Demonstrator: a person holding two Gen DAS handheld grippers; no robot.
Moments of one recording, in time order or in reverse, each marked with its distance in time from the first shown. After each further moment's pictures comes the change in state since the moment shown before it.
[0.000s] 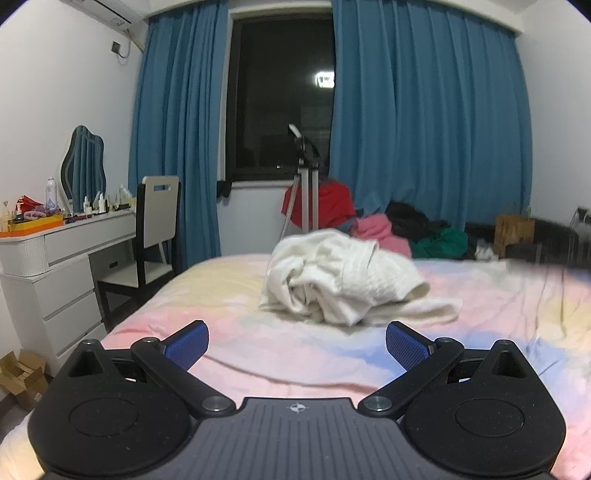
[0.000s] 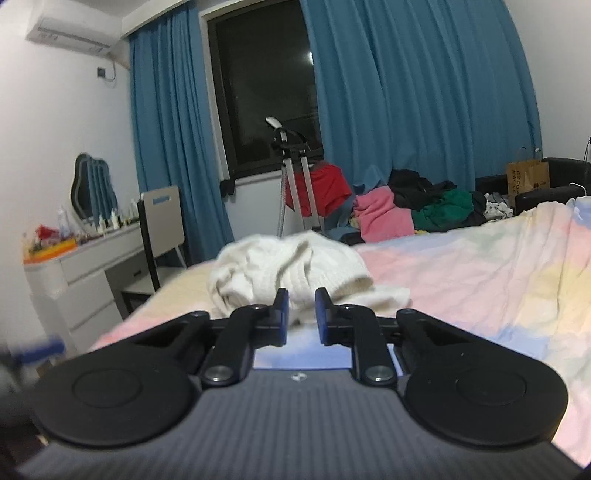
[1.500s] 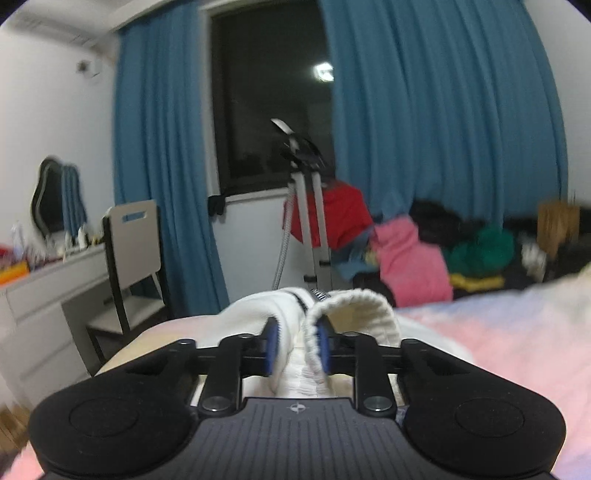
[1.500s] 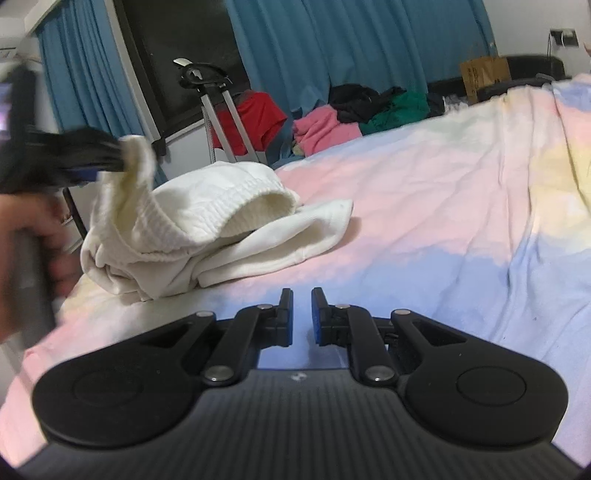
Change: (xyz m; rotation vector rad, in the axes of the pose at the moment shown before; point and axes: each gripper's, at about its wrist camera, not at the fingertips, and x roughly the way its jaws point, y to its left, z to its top) left arm 0.277 -0.083 0.130 0.027 -0.030 0.077; right arm 0.144 -0.098 -0.078 0.203 0.190 -0.116
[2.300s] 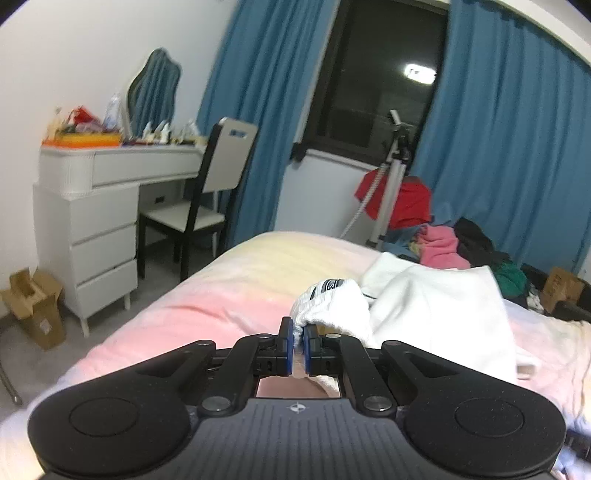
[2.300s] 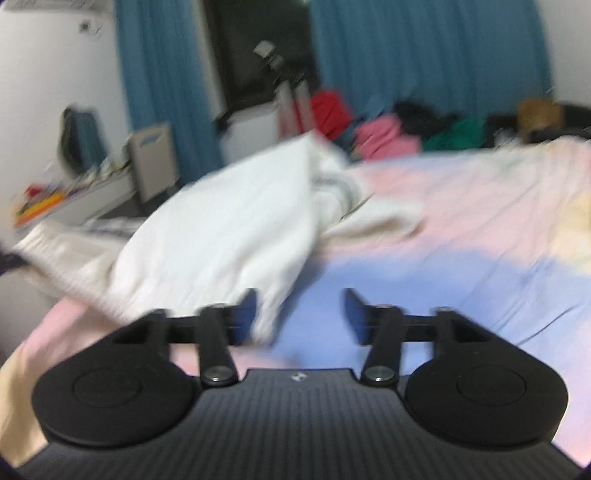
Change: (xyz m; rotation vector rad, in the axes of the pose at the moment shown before) left arm -0.181 0.281 -0.107 -0.331 0.145 0.021; right arm -0.064 0.062 -0.029 -0.221 0.075 0.151
